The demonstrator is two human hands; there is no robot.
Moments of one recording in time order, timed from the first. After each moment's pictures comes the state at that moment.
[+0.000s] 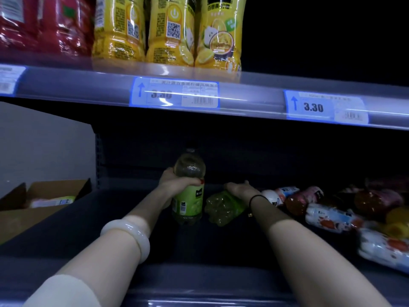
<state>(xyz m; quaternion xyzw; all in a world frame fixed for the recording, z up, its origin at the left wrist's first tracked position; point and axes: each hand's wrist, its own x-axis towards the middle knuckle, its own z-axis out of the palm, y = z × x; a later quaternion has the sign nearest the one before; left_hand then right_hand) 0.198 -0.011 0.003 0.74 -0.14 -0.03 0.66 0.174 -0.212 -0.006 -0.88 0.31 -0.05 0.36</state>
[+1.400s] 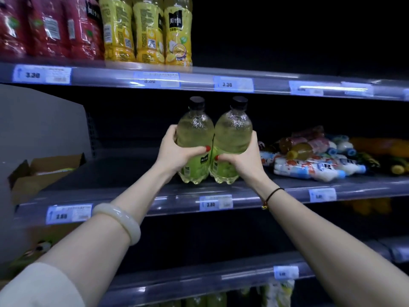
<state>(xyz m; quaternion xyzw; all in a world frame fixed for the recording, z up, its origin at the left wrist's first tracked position) -0.021 0.020 0.009 0.66 -0.32 0.11 0.68 -0.104 -0.134 -0.002 -0.72 0.02 -0.44 0.54</state>
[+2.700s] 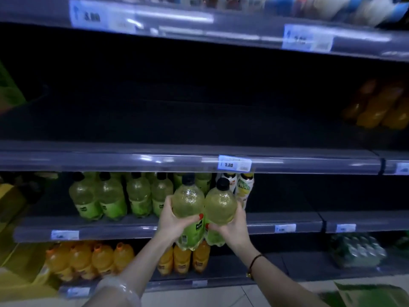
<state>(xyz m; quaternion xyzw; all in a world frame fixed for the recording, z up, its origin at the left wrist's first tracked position) -0.193 -0.149 -0.461 0.75 -0.05 -0.16 0.64 -0.253 -0.305 -0.504 -0.76 0.22 -0.16 0.59</state>
